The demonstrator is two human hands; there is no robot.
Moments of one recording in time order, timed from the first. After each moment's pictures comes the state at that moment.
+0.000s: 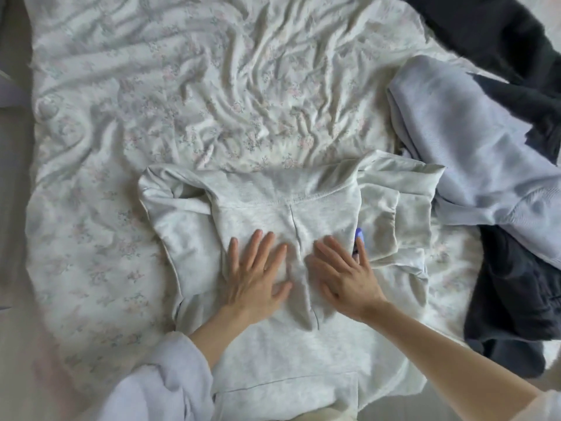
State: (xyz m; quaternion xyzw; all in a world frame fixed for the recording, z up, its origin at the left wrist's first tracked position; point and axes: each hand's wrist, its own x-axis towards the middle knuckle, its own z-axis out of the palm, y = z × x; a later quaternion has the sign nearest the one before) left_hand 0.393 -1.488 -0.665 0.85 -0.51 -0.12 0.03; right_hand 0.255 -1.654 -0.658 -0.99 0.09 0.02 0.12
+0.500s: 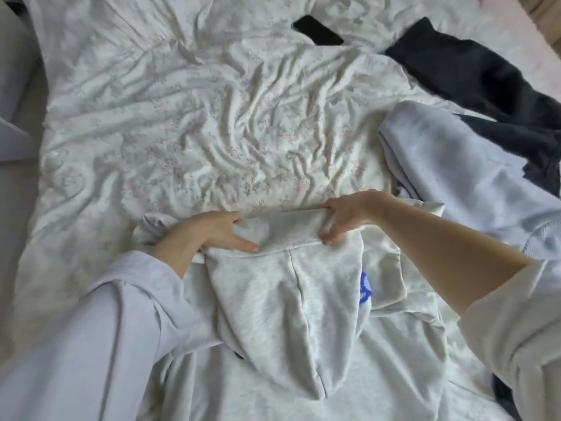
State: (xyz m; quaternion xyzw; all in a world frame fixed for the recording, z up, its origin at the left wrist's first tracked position) left_hand 0.575 -1.578 -0.645 0.82 -0.36 -0.45 -0.06; right_hand 0.419 -1.801 -0.631 -0.85 0.22 0.45 0.16
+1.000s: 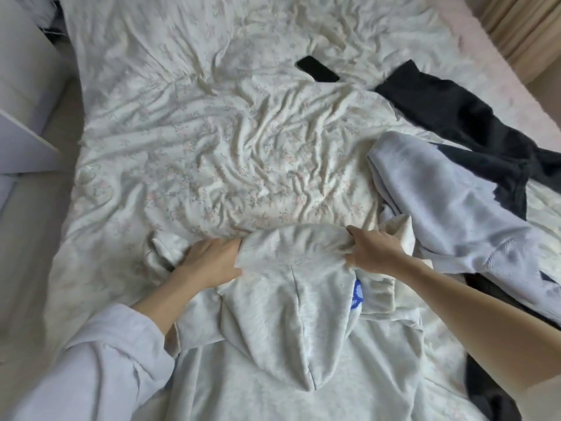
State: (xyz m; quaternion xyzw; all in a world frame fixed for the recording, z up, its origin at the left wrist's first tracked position) left_hand 0.519 -1.538 -0.595 0.84 -0.47 -0.24 -0.08; right_hand 0.334 -1.769 -0.601 -0.91 0.31 0.22 0.16
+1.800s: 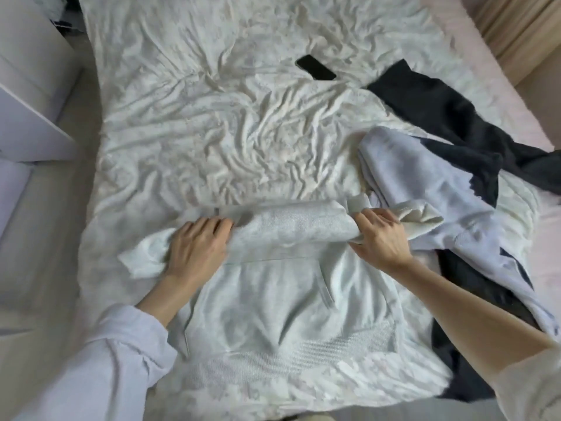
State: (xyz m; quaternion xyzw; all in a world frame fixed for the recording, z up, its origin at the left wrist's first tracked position) left_hand 0.479 -1.487 -0.513 0.84 -0.52 0.12 0.05; right_hand 0.289 -1.748 -0.533 -0.98 0.14 -0.15 0.04
